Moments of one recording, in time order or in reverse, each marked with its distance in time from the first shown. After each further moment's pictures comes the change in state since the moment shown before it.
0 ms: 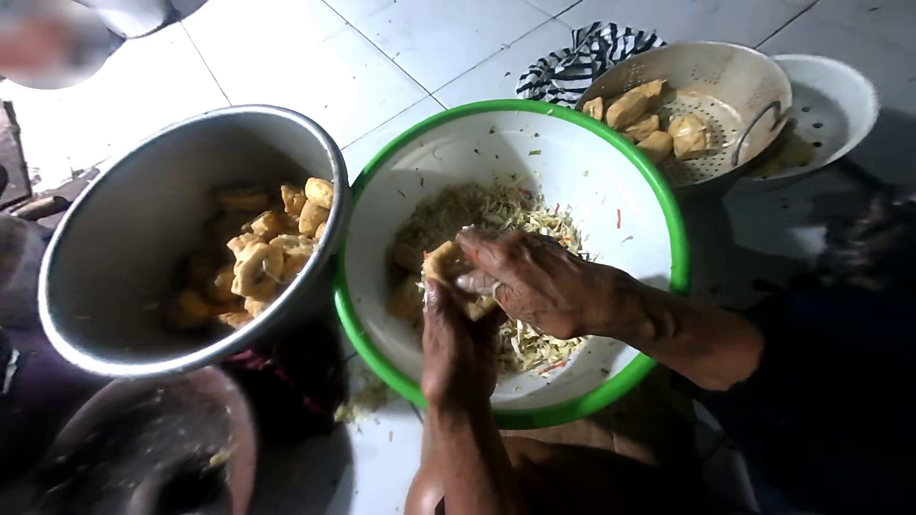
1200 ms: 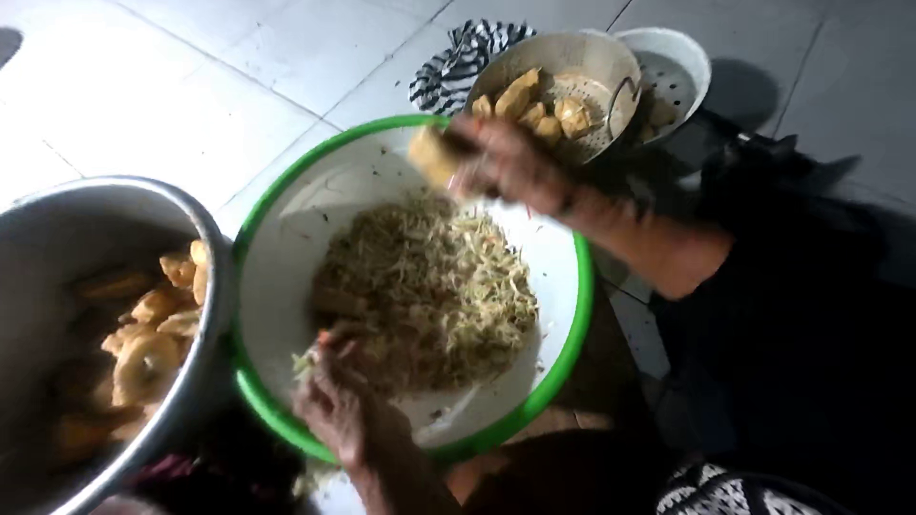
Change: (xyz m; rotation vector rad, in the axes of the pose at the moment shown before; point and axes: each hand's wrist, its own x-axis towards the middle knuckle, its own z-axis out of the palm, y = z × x) left_hand 0.007 0.001 -0.034 0.756 0.283 0.387; right_hand -0.008 0.085 -0.059 0.299 0.478 0.133
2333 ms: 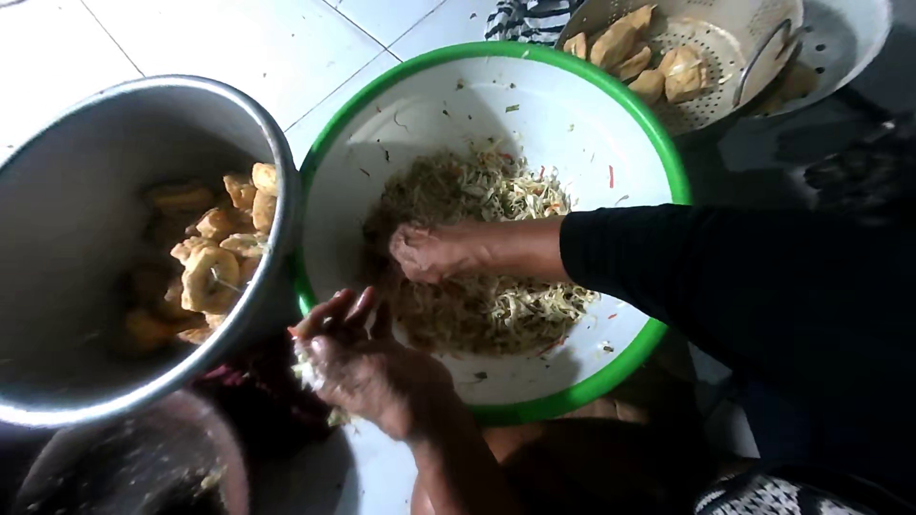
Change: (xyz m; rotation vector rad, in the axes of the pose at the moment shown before) left_hand 0.006 0.002 -0.004 -0.262 0.327 0.070; right_hand 0.025 -0.011 0.165 -0.344 -0.871 -0.055
